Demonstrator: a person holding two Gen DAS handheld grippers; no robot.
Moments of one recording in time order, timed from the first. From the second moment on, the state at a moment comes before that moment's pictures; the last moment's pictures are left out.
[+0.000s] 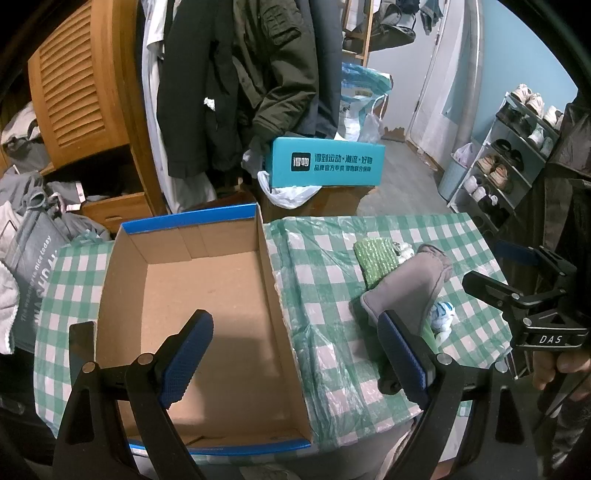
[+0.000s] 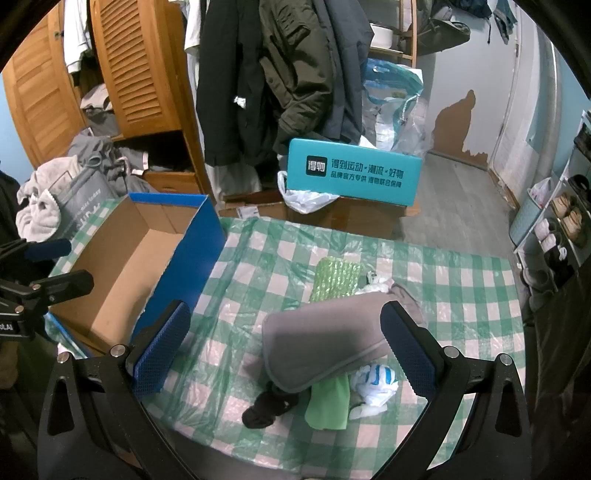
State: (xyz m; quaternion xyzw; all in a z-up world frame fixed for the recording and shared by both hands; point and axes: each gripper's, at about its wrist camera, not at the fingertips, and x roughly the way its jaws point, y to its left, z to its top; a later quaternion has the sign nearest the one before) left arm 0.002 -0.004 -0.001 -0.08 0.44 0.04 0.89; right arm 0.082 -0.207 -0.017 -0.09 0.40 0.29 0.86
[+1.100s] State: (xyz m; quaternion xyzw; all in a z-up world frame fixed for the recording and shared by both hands) left arm -0.003 -0.009 -0.004 -0.08 0.44 0.04 0.89; right arm 0.082 -0.208 -0.017 -0.09 0.40 0.29 0.86
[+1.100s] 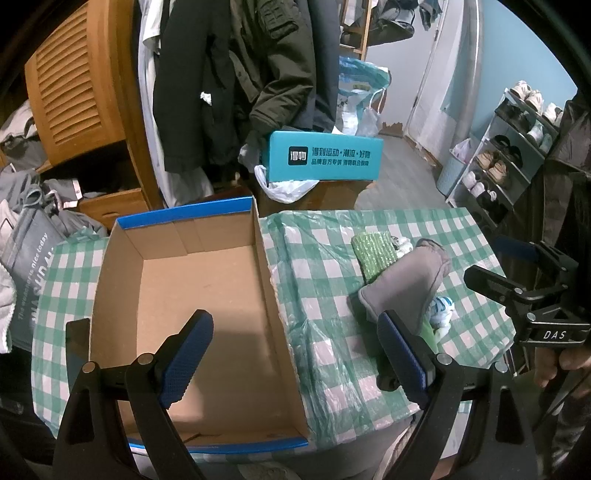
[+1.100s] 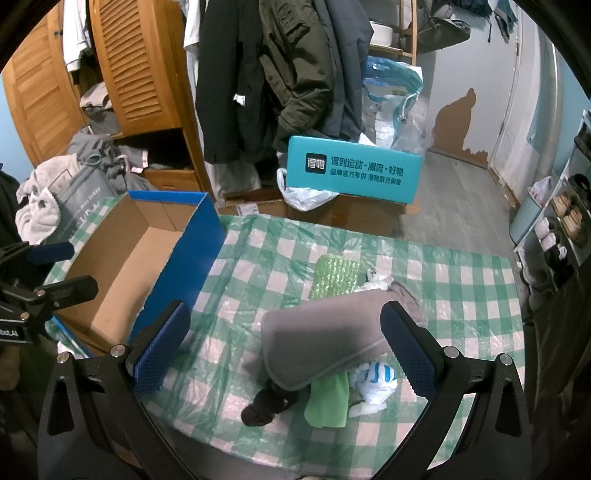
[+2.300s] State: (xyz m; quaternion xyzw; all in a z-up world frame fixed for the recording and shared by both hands) left arm -0.005 -0.019 -0.014 -0.08 0.45 0.04 0.89; right arm 0.087 -0.219 -0.023 -0.09 0.40 0.29 0.86
